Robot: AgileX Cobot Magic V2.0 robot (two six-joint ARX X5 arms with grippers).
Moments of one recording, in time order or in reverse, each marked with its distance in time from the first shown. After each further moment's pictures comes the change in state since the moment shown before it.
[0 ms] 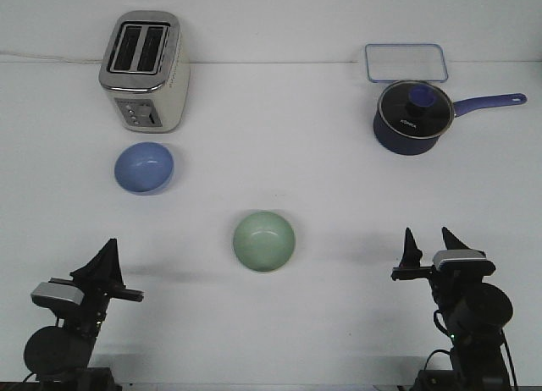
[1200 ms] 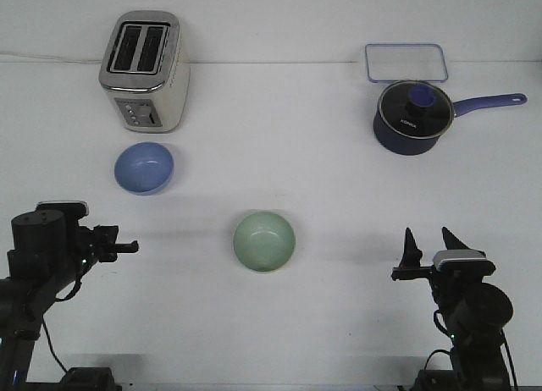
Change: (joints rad) left arm 0.000 0.840 0.829 -0.846 0.000 0.080; right arm 0.000 0.000 0.000 0.000 0.000 0.000
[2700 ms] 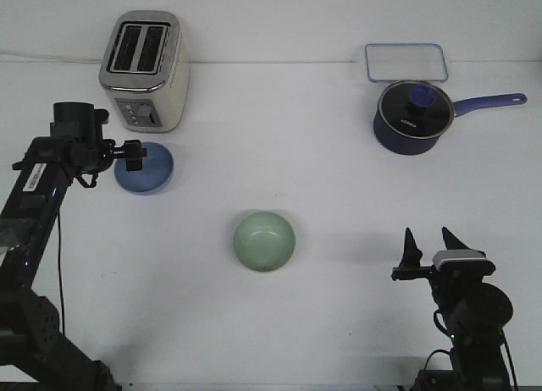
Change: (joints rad) left arm 0.060 0.850 0.564 0.072 -0.109 0.055; right arm 0.000 0.000 0.000 0.000 0.000 0.000
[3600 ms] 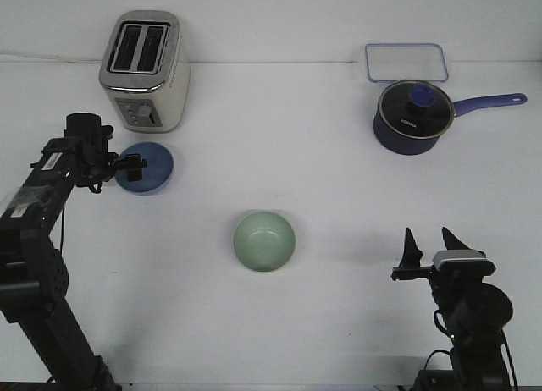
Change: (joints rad) left arm 0.063 0.245 0.001 0.066 0.000 0.008; right arm 0.000 0.000 0.000 0.000 0.000 0.000
